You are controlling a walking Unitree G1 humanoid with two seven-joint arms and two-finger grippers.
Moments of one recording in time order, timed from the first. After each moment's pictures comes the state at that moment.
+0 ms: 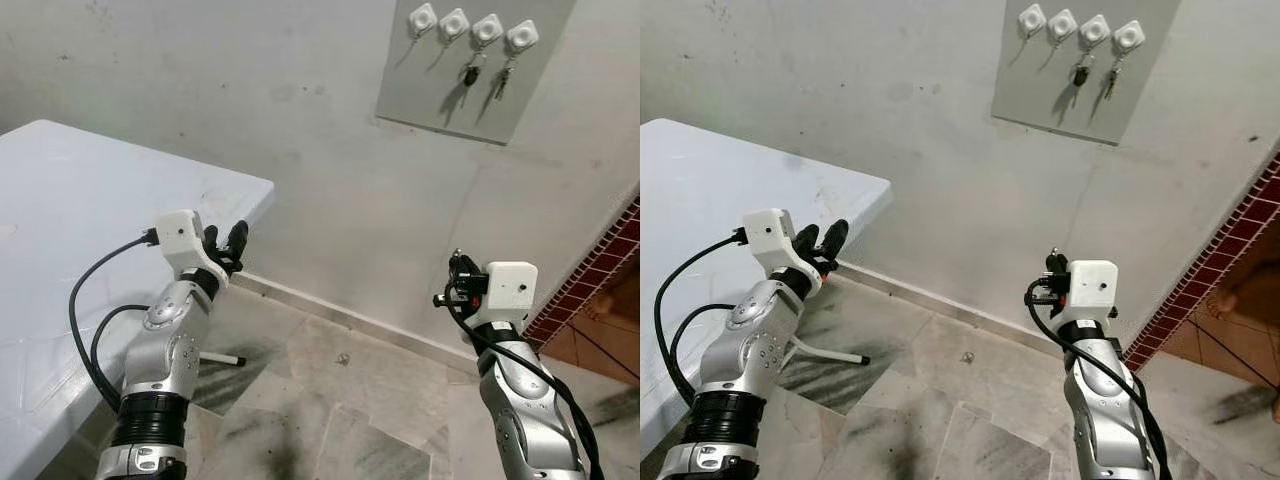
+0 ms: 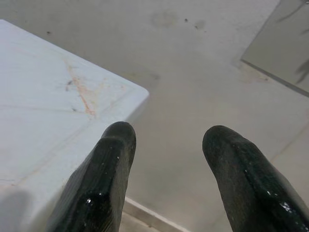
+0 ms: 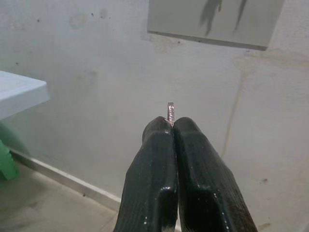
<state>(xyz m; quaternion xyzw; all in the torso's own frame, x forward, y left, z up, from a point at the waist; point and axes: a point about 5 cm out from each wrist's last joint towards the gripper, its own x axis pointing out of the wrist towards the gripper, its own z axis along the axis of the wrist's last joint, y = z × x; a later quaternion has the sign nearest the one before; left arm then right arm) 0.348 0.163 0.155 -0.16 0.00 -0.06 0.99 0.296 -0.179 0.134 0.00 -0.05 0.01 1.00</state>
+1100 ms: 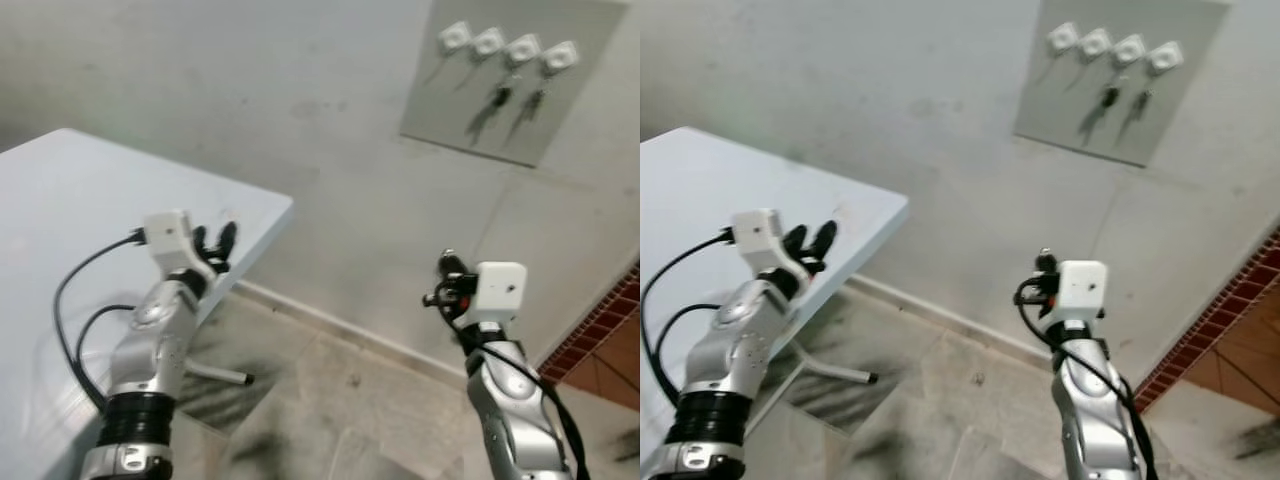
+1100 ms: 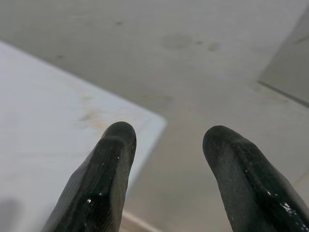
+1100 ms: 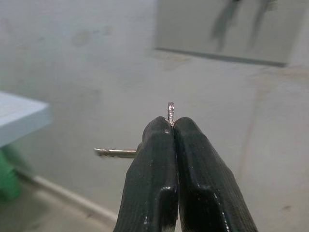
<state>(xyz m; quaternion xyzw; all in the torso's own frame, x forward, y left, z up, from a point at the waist) 0.350 0.172 0.158 -0.15 0.00 -0.06 0.99 0.296 -0.169 0.134 0.01 -0.05 0.02 1.00</state>
